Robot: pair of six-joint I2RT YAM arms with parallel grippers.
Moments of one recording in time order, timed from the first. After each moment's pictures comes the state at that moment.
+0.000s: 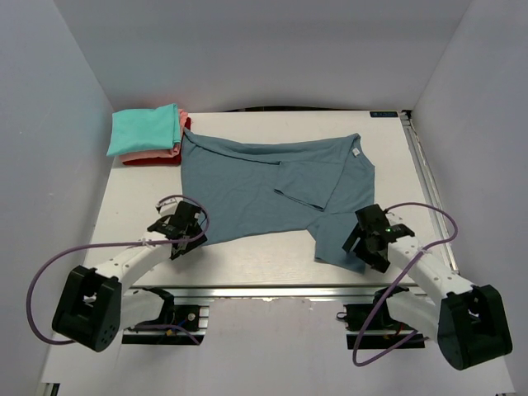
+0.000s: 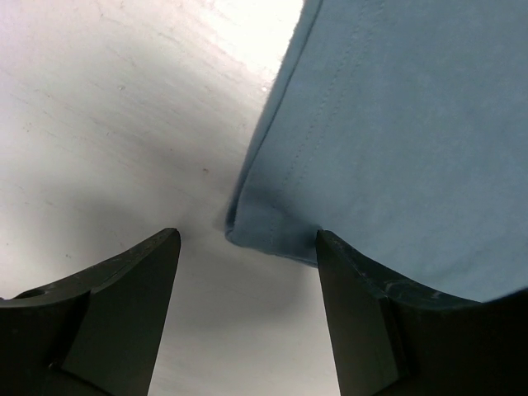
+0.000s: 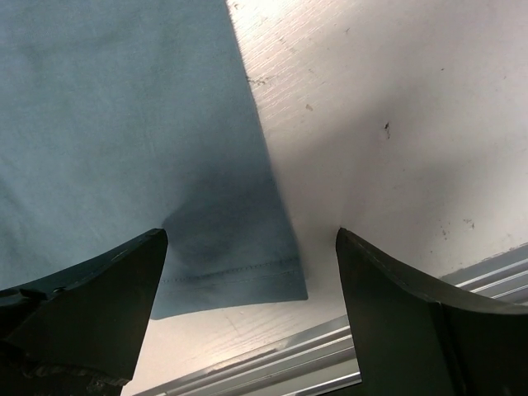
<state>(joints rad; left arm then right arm) -0.39 1.15 0.52 -0.50 -0.39 -0.84 0.33 1.03 0.49 -0.72 0.23 0.84</state>
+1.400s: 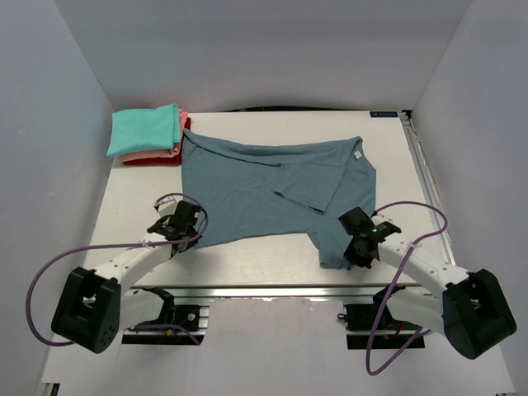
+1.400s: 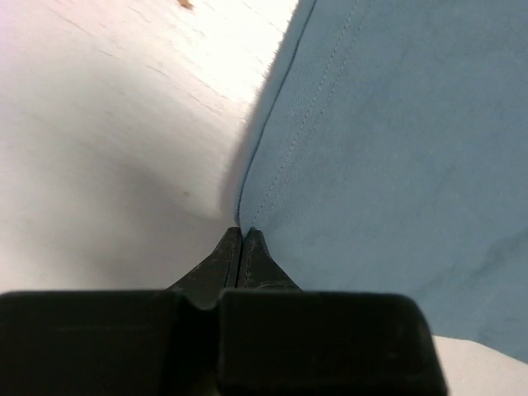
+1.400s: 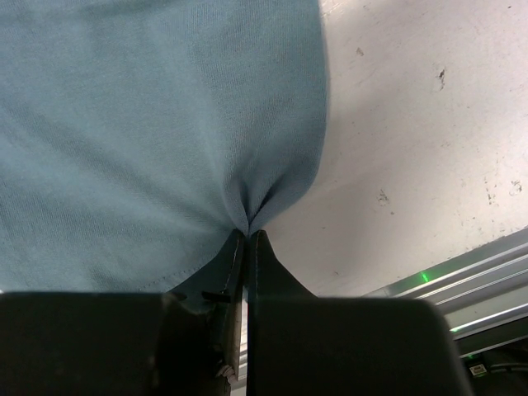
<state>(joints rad) -0.39 1.17 0.49 -0.39 -0.42 -0.89 0.53 1.10 0.52 -0.76 0.30 1.01</state>
